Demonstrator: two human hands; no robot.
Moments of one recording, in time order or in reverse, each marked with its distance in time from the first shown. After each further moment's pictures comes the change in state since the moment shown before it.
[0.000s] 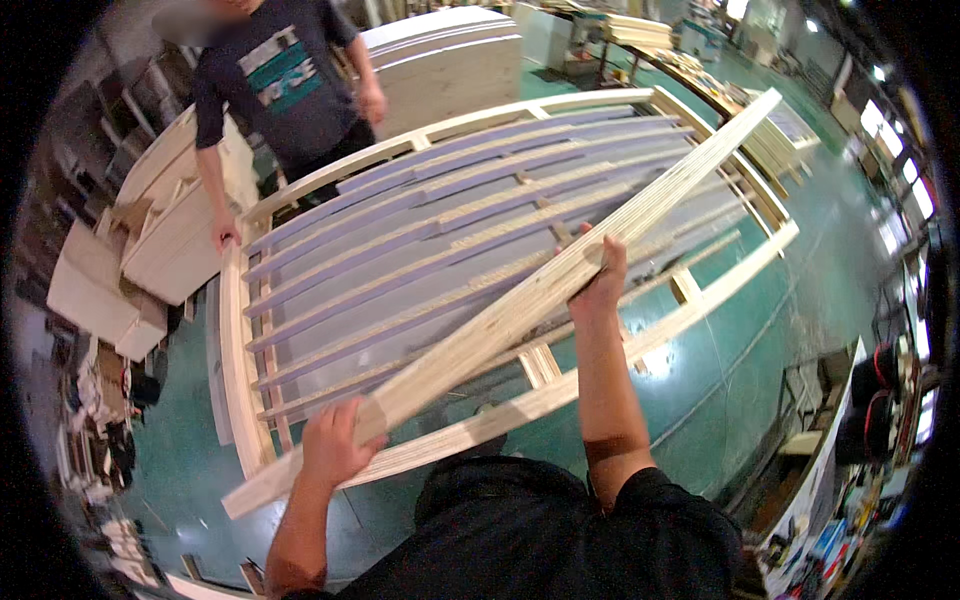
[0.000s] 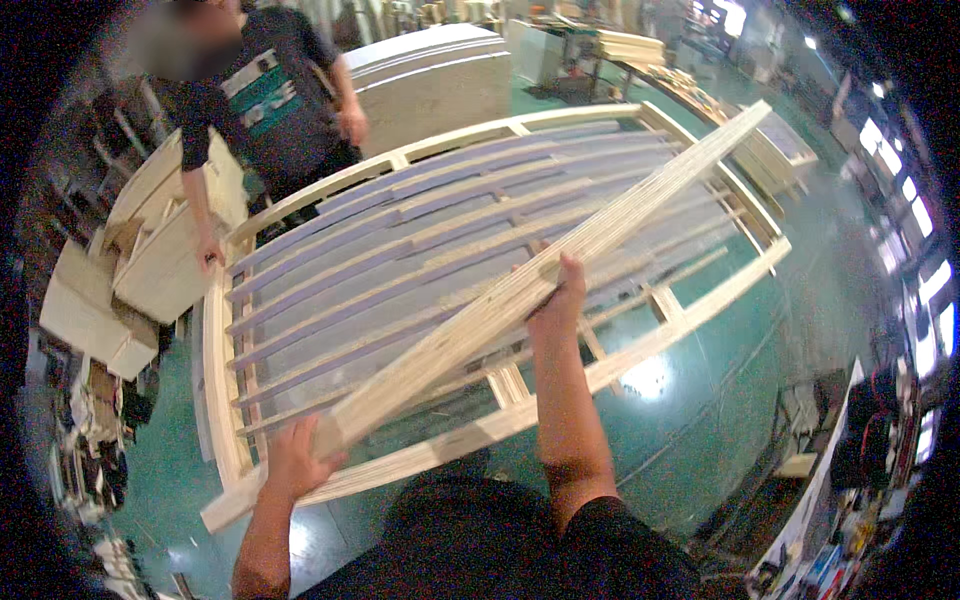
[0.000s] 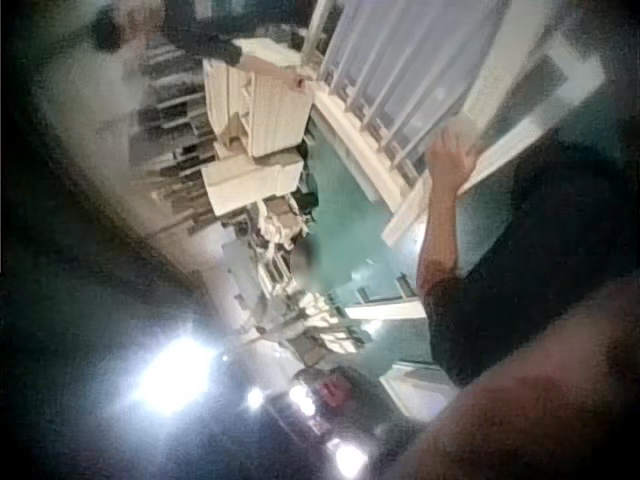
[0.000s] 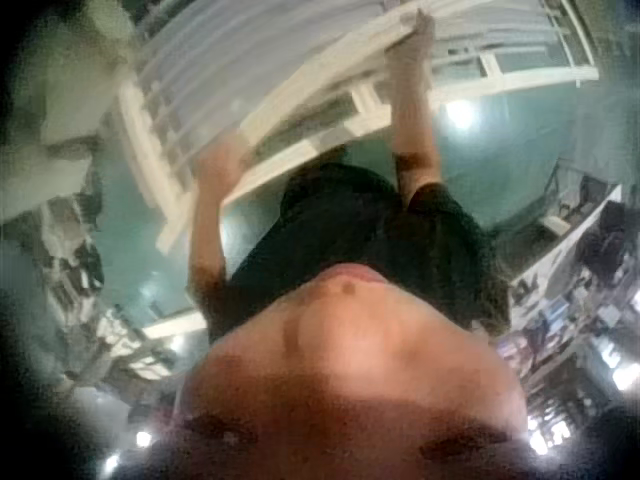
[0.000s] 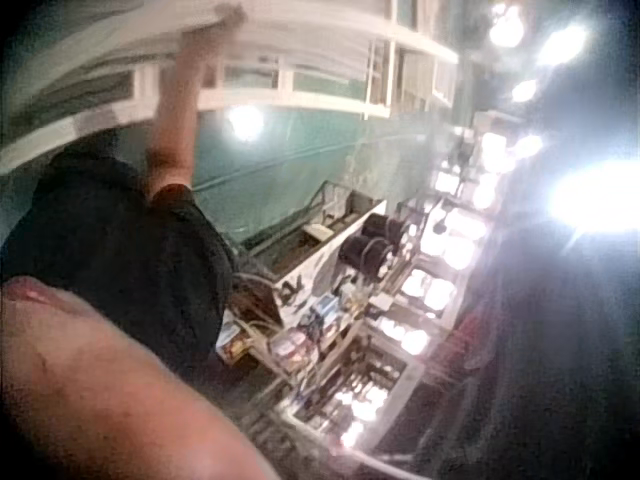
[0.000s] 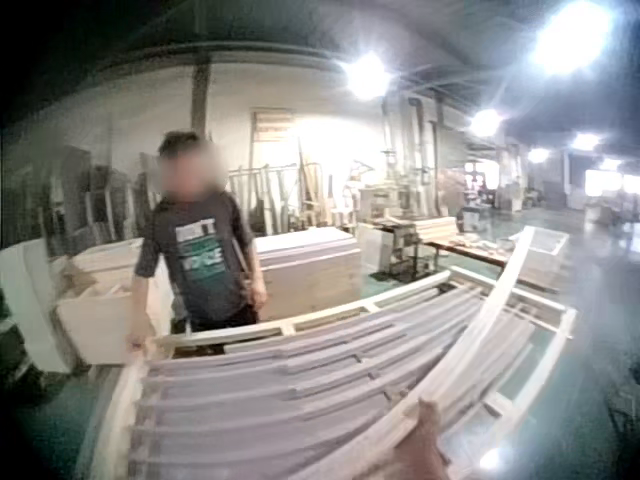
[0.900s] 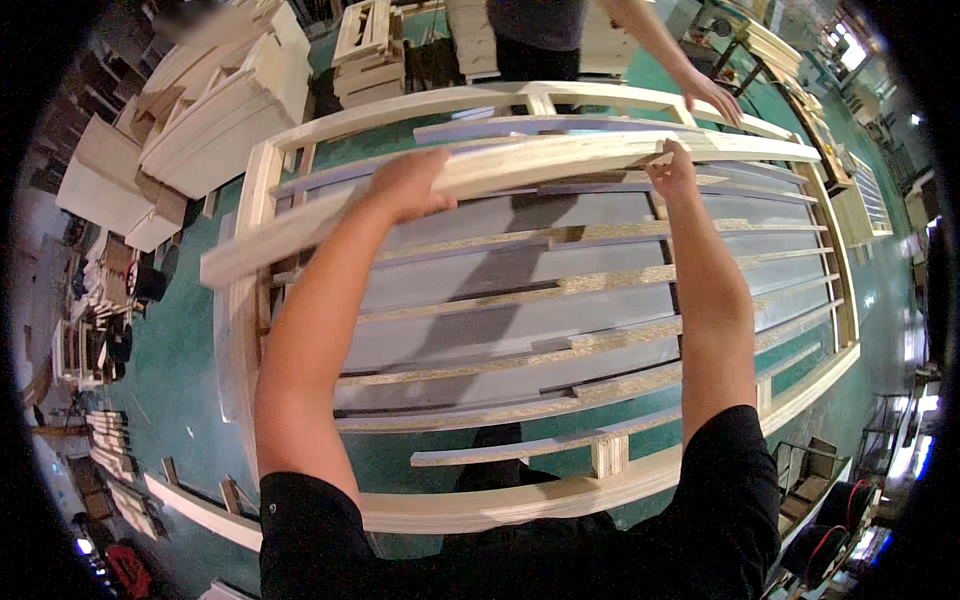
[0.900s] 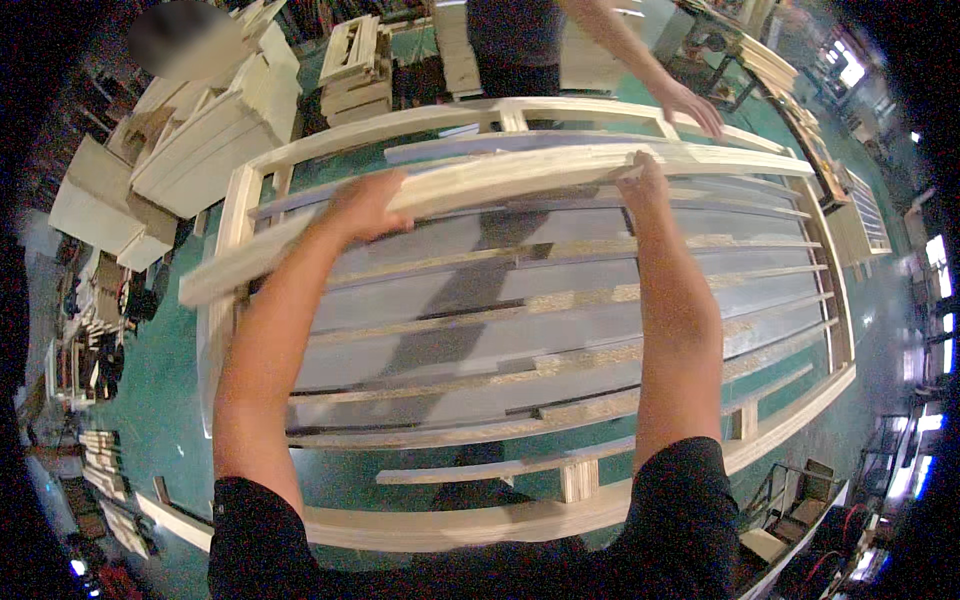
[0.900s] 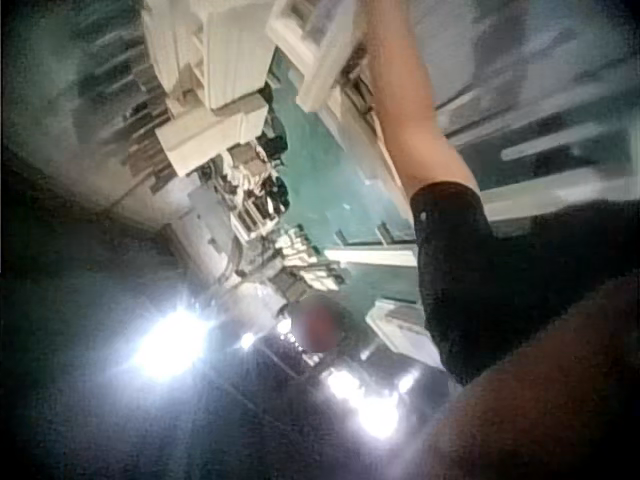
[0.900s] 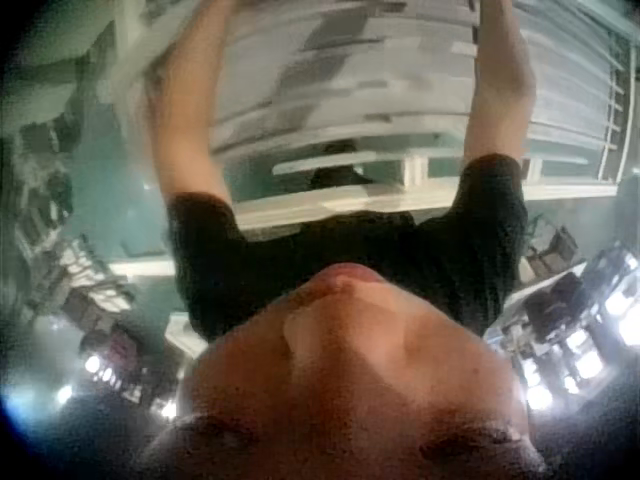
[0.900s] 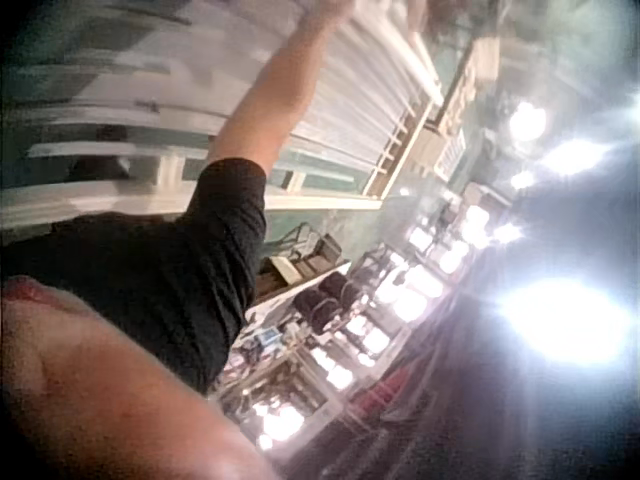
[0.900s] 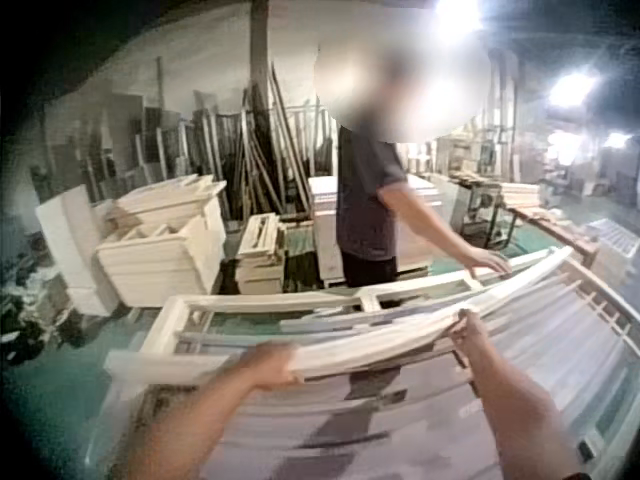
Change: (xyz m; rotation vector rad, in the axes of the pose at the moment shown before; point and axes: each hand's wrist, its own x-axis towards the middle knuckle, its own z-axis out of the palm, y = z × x) left_hand 0.465 -0.207 0.023 -0.016 -0.164 -0.070; right_hand 0.426 0.224 0.087 -0.405 -0.032 0.336
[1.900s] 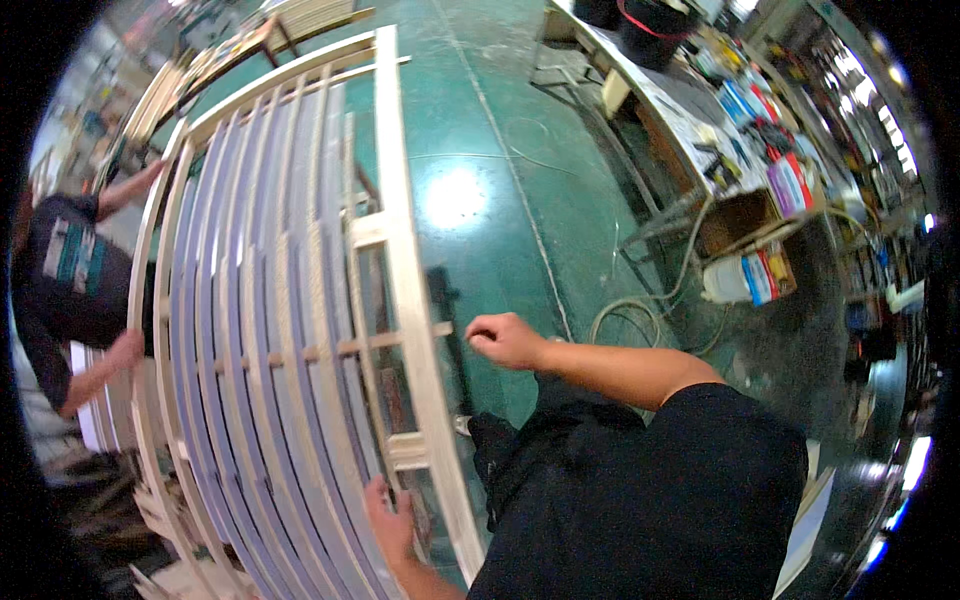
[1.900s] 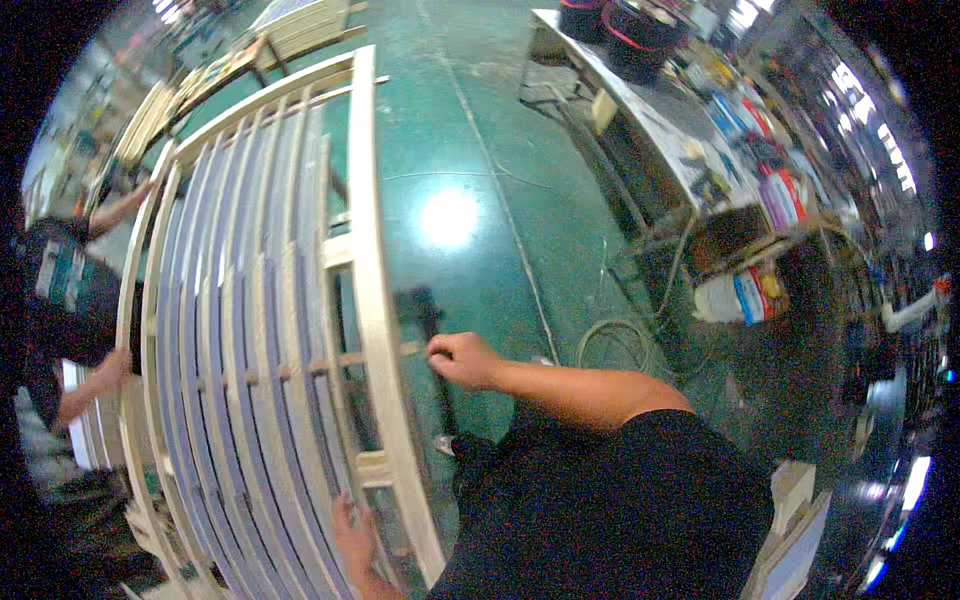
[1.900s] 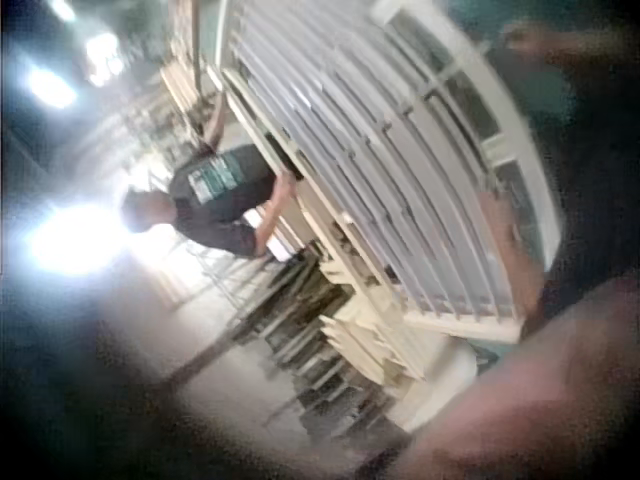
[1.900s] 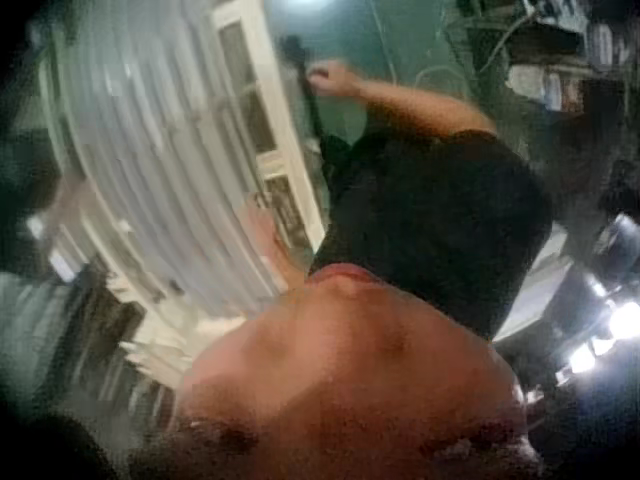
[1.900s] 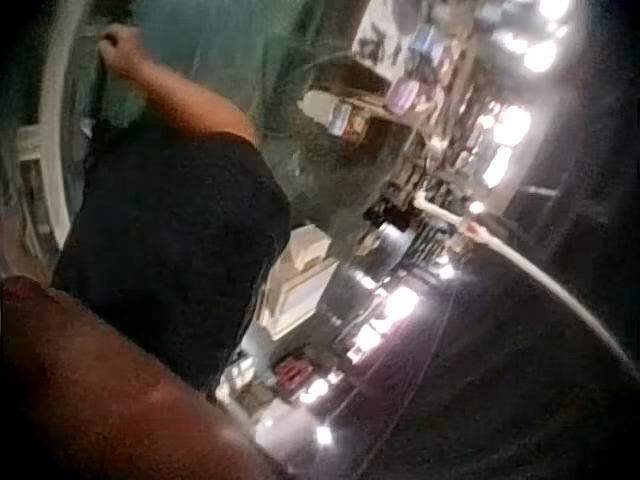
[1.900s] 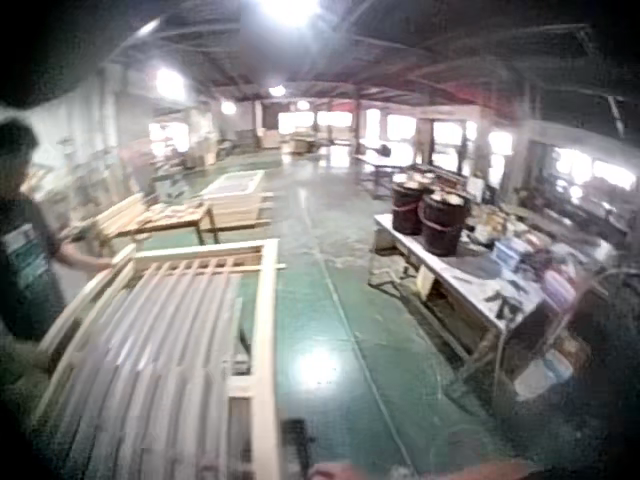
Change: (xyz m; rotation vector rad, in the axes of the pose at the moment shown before) left_hand -0.275 0.262 0.191 -0.478 -0.473 0.229; right_hand -0.600 0.049 -0.407 -0.871 0.474 -0.413
